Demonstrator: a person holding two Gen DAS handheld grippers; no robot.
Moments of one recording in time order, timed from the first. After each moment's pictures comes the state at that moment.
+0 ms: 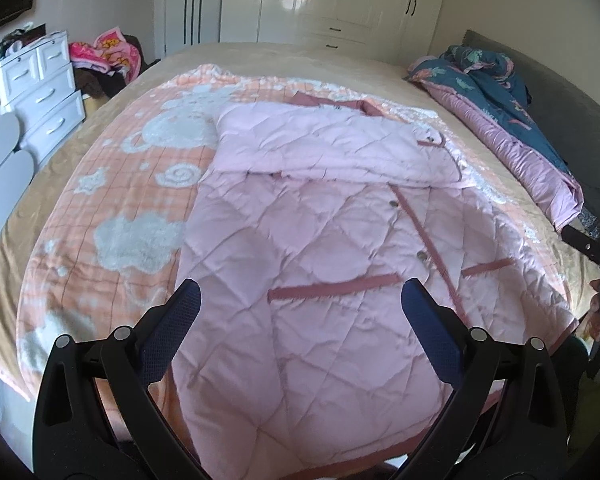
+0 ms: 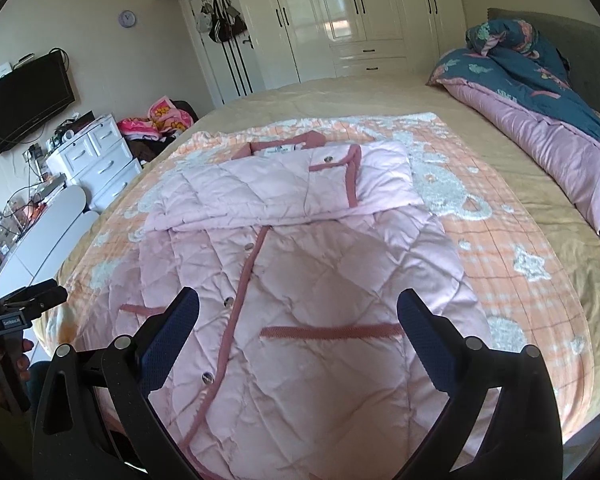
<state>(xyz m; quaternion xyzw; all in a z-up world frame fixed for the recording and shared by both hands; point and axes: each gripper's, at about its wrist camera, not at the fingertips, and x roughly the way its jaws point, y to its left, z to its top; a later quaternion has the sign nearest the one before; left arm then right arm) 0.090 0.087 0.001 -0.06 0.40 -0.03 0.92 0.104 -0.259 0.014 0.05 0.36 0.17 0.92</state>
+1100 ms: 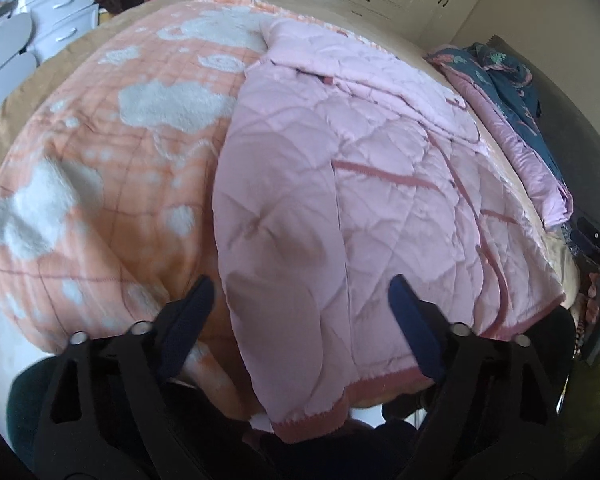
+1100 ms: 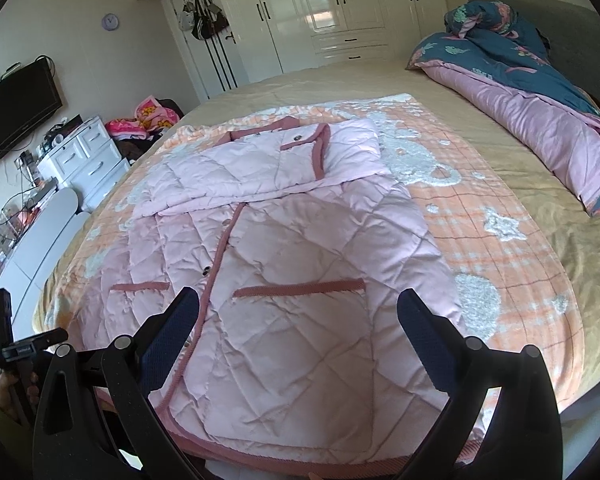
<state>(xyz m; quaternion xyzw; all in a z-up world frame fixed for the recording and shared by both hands) 0.029 0.146 -0.074 -0.16 0.46 -0.04 0.87 0.074 -0.297 0.002 0.06 0.37 0.15 0.91</state>
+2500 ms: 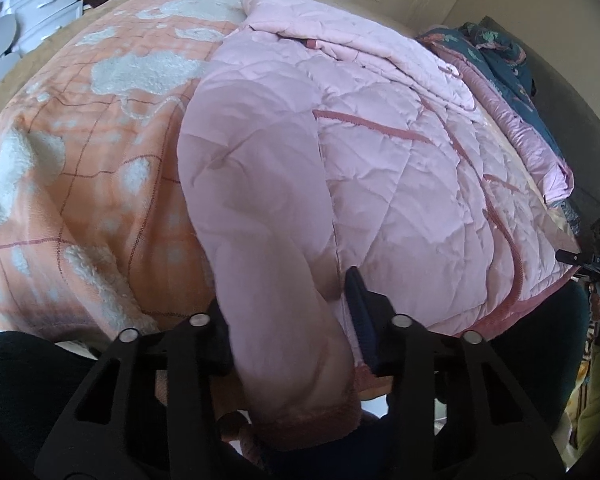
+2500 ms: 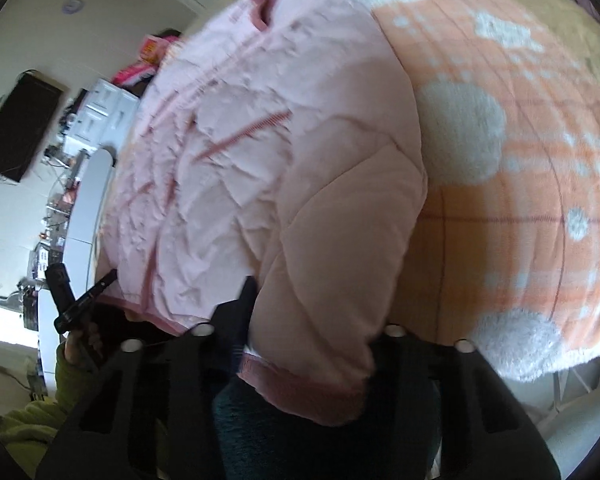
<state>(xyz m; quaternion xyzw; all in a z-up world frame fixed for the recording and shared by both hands) 0.030 0.124 -0.103 -0.15 0.48 -0.06 0.87 0.080 -0.389 -0.075 0.17 0.55 0.24 0.78</state>
